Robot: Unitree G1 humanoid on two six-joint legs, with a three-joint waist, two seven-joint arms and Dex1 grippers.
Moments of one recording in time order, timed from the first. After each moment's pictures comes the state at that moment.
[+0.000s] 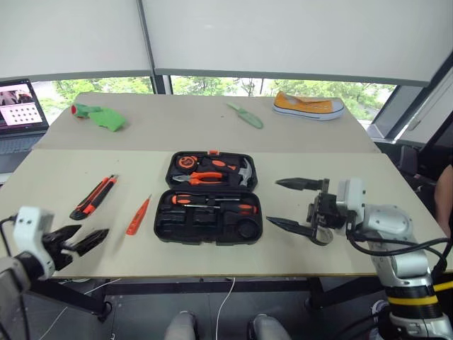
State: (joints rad) left arm 0.12 0.82 0.58 -0.26 -0.74 0.90 -0.54; right arm -0.33 -0.58 -0.08 -0.19 0.45 0.04 1.15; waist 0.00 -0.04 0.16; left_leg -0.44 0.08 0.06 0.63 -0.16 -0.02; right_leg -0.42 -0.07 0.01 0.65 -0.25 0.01
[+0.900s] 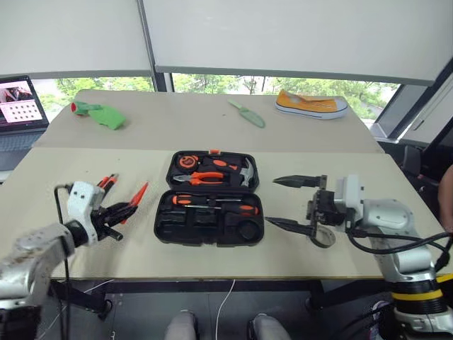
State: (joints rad) left arm -0.13 0.85 0.28 -0.11 -0.52 0.48 -0.90; right arm -0.30 -0.66 -0.08 -0.20 0.46 0.06 1.15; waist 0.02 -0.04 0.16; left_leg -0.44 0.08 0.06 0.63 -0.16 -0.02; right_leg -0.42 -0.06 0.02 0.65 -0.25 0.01
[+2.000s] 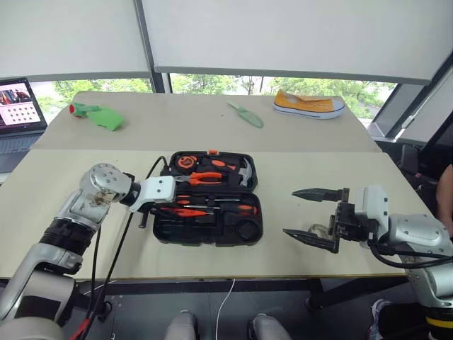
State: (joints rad) left arm -0.74 0.80 -0.33 0.37 0.01 0.03 -1.39; right arm -0.13 -0.76 -0.17 -0.36 0.53 0.19 1.10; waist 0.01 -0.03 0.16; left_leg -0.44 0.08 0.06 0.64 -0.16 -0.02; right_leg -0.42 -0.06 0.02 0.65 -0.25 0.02
